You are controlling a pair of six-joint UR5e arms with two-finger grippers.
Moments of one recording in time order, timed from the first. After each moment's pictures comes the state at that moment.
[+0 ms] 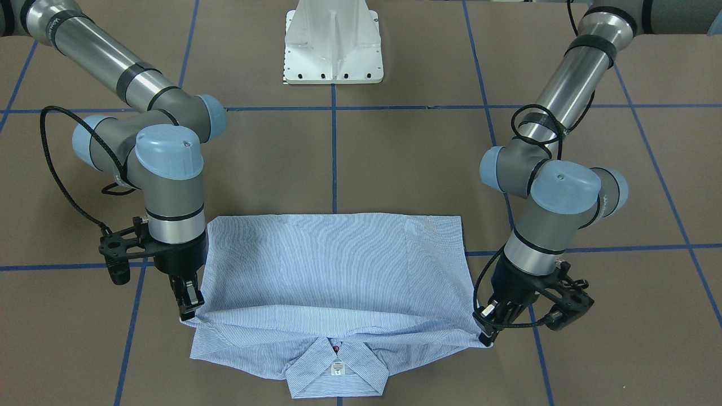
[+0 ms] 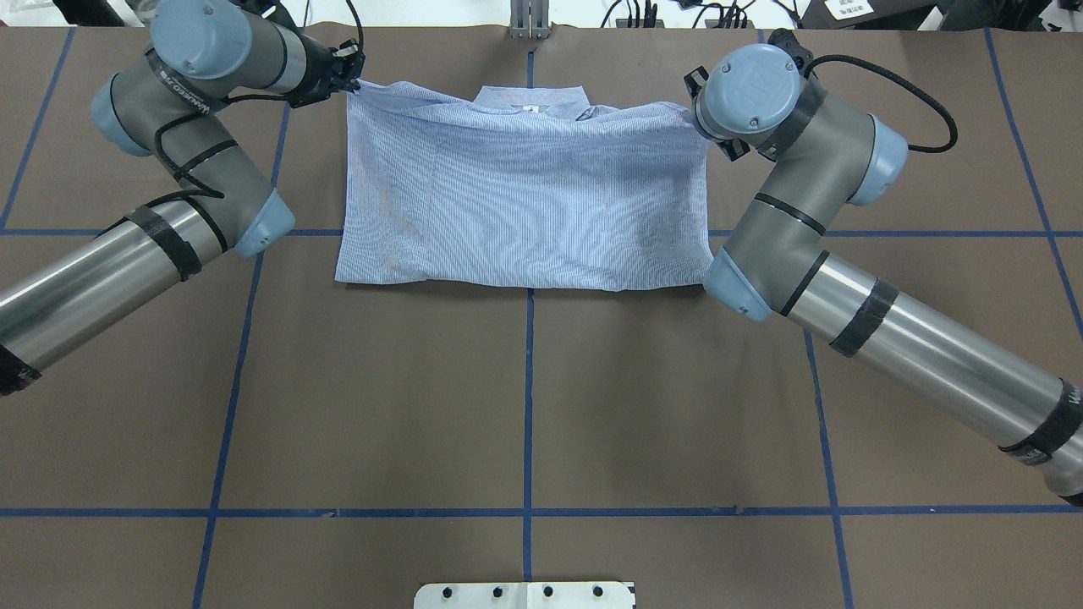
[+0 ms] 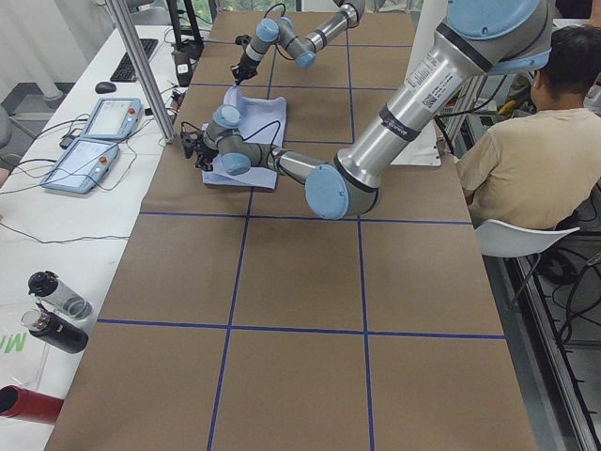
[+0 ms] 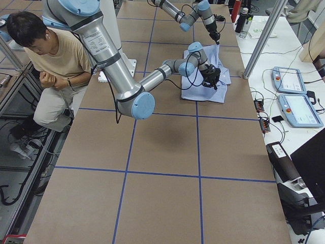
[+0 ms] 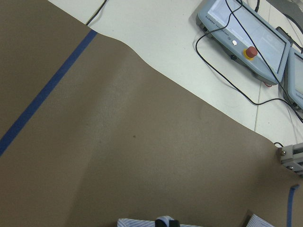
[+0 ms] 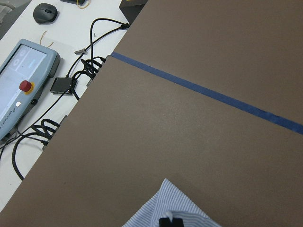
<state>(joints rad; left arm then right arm) -0.91 -2.34 -1.01 -2.46 -1.78 -1.51 0.79 -0.88 1.33 -1.24 1.52 2.05</state>
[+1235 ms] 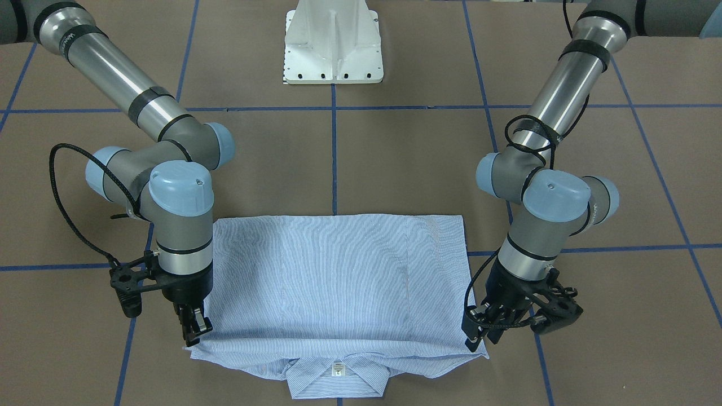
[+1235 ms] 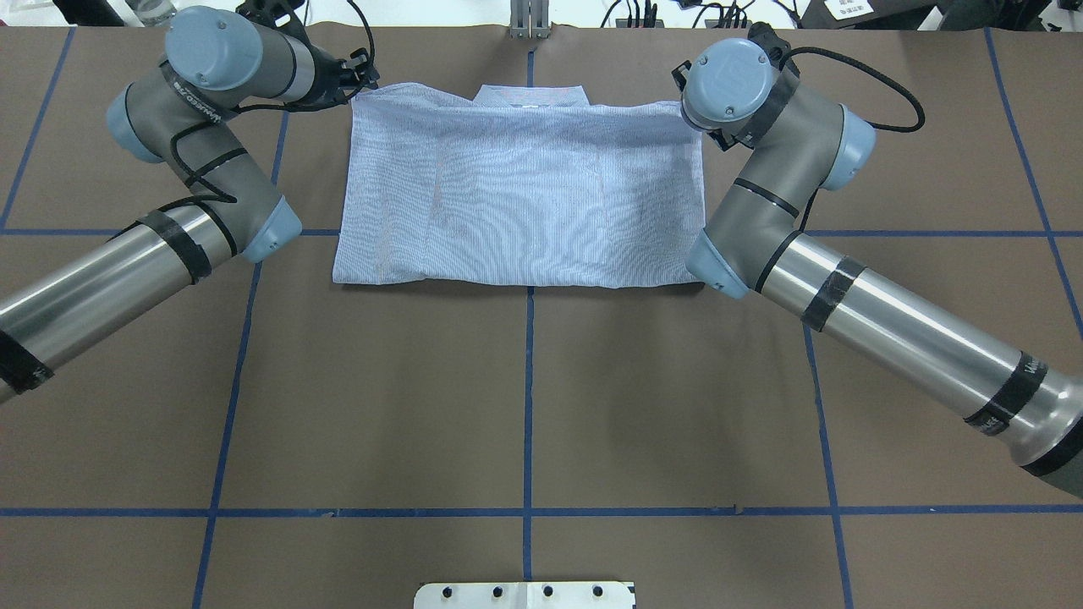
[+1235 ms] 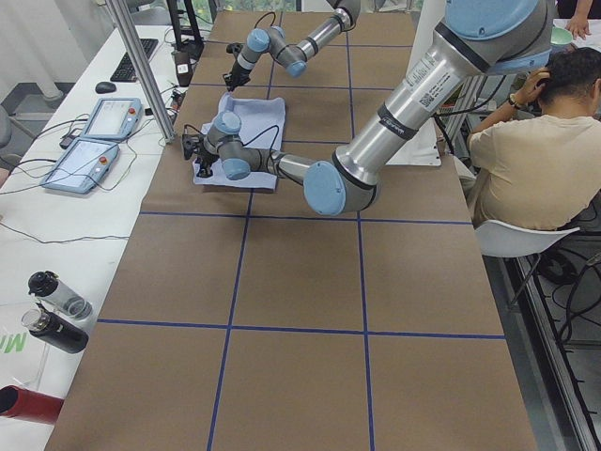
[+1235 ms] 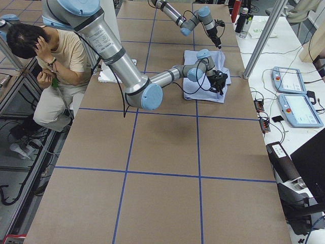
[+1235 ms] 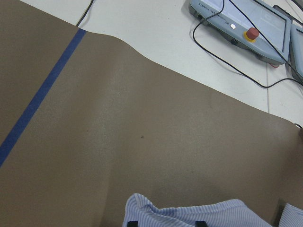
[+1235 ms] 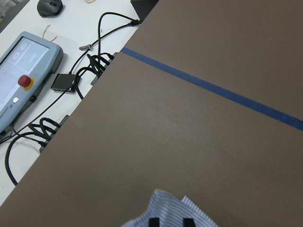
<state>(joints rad) -0.90 -2.35 -0.97 -2.50 -1.79 -1.41 0.81 -0.81 1.16 -1.15 1.52 1.99</state>
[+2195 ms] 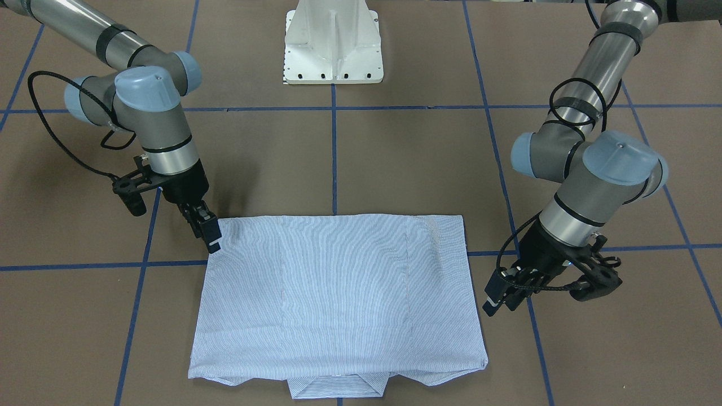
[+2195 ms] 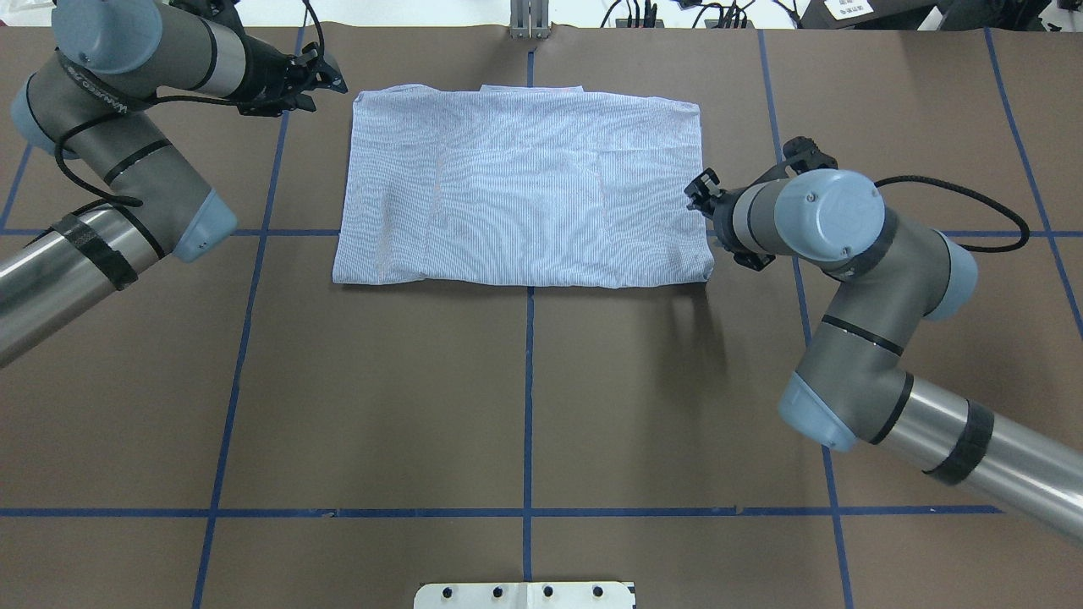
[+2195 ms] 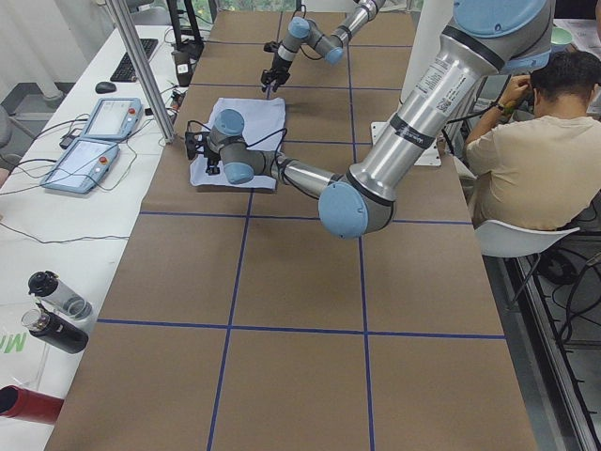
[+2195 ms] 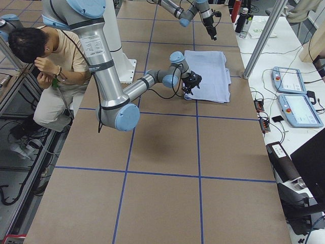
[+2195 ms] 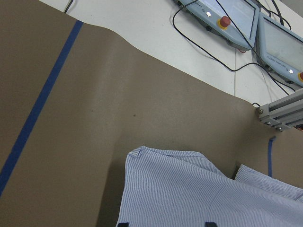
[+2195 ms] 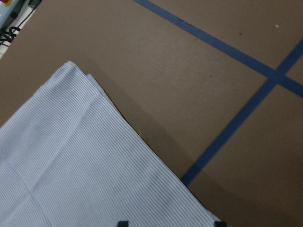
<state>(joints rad) -0.96 -2.20 -1.19 -2.49 -1.96 -1.42 0.64 -1.20 1.68 -1.11 1.60 2.02</state>
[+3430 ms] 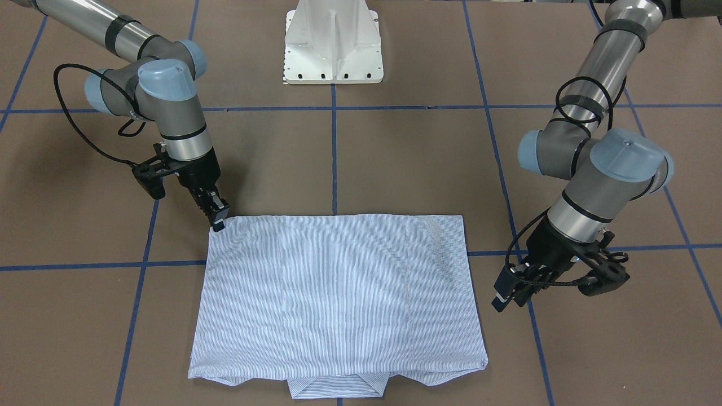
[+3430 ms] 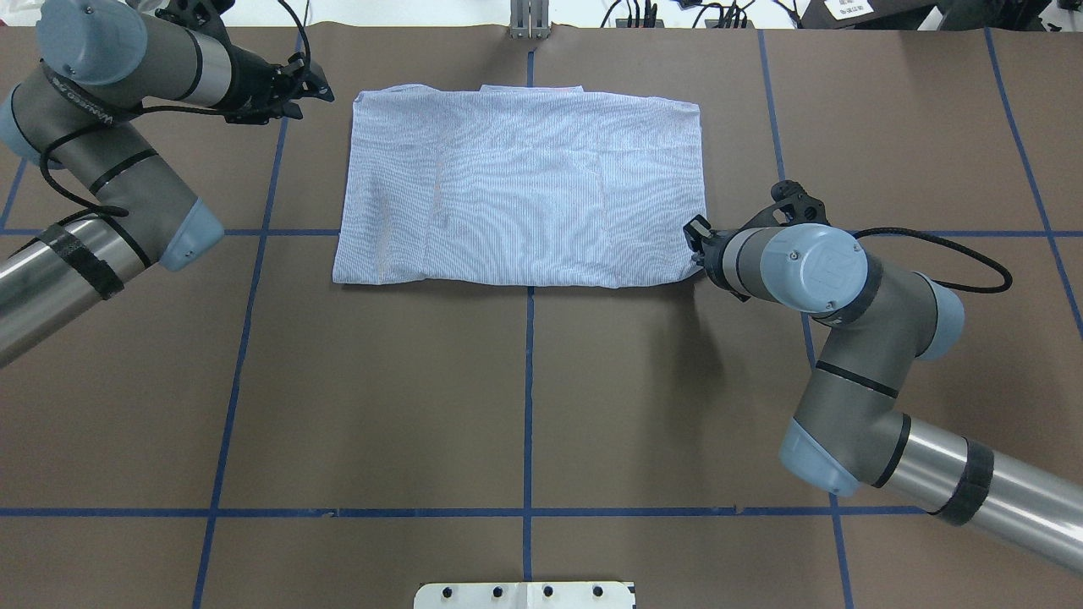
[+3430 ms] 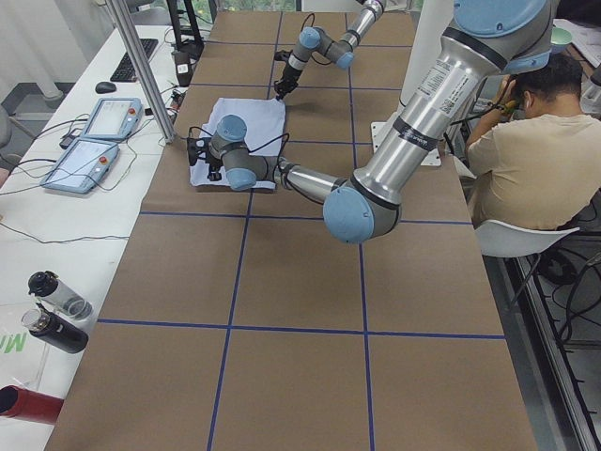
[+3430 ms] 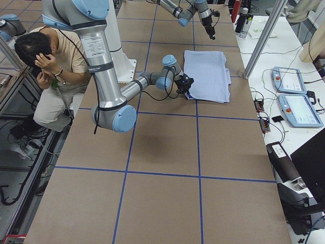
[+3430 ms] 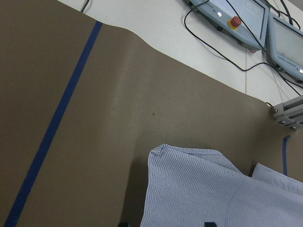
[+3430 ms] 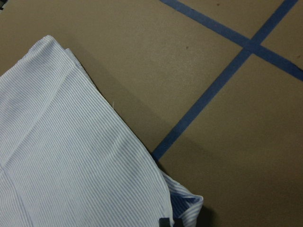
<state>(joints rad) -0.96 -2.17 -1.21 -2.50 -1.96 -1.41 0.58 -1.23 1.69 -1.11 1.54 2.04</state>
